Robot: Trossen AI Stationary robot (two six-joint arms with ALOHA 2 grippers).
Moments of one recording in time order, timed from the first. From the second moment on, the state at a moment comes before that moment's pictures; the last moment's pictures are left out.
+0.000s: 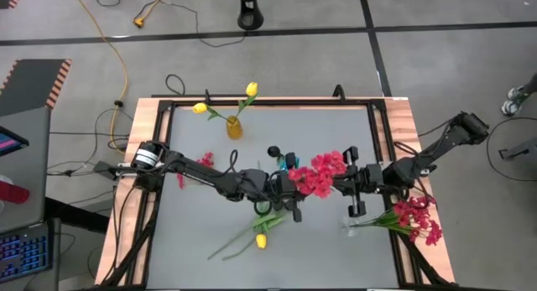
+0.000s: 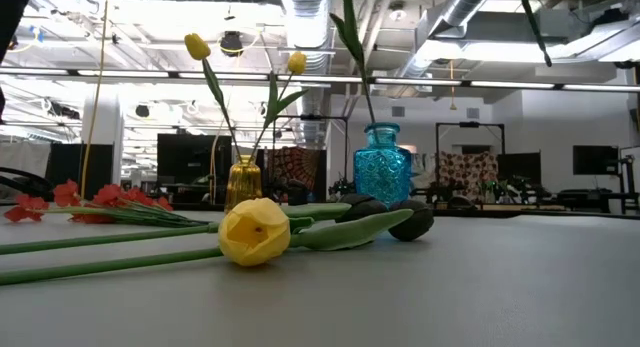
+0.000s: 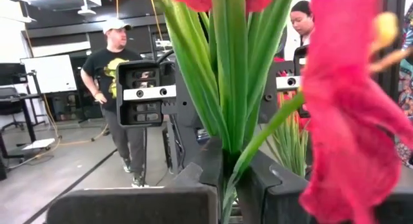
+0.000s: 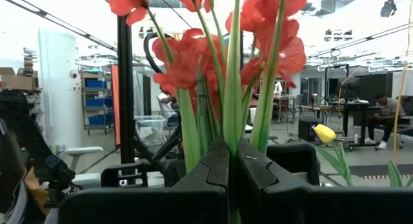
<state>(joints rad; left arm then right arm) -0.22 1.97 1.40 0.78 -0.30 0.15 0.54 0.93 0.52 0.78 0.52 -0.17</state>
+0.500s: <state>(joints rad) -0.23 1.97 1.40 0.77 -0.24 0.07 0.53 0.87 0.52 0.75 0.54 -0.17</state>
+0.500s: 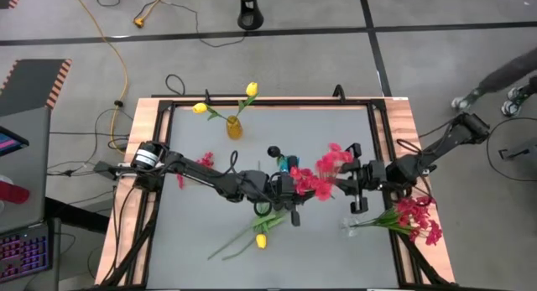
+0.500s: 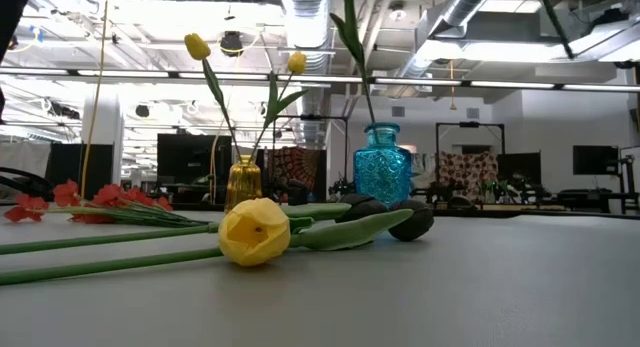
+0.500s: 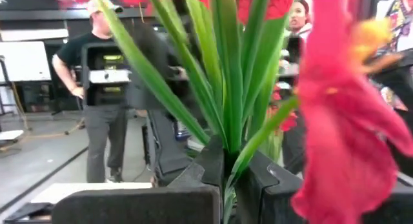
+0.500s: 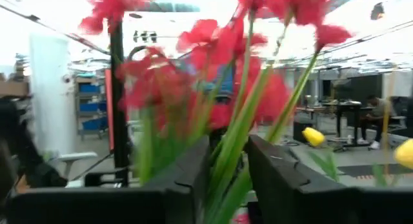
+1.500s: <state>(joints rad) -0.26 1.98 1.45 0.76 -0.15 -0.02 0.18 0.67 0.52 0.20 0.65 -0.13</state>
